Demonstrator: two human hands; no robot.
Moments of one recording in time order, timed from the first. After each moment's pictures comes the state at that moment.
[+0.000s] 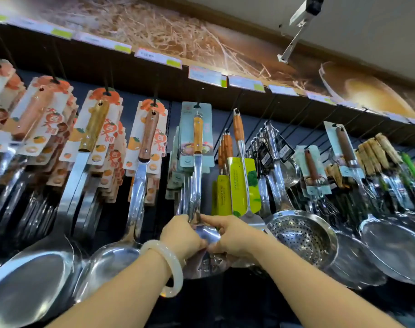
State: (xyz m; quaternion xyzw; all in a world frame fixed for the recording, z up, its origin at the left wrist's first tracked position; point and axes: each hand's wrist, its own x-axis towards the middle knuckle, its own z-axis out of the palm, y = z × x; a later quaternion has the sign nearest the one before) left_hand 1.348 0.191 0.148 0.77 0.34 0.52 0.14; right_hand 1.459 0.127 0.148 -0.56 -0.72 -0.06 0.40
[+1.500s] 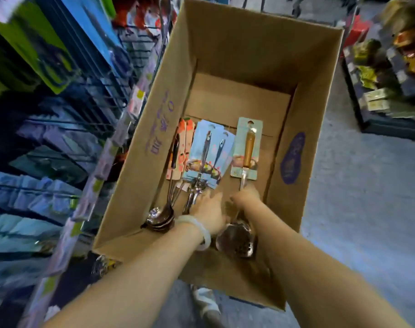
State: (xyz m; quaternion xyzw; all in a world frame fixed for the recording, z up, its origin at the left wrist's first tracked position) left_hand 1.662 -0.210 -0.591 0.92 -0.07 -0.33 0.22; right_hand 1.696 -0.320 -0.622 -0.80 0.35 0.28 0.41
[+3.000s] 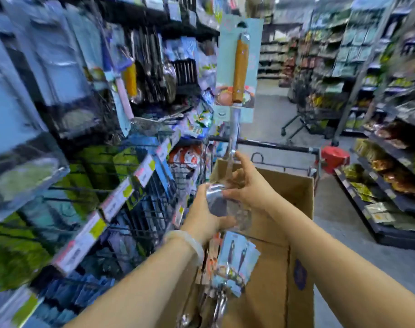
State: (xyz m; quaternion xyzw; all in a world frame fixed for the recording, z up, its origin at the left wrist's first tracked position) left_hand 1.689 -0.138 -0.335 0.80 -0.04 -0.05 0.60; right_hand 1.726 -0.270 -0.302 -0.82 -0.14 0.00 0.55
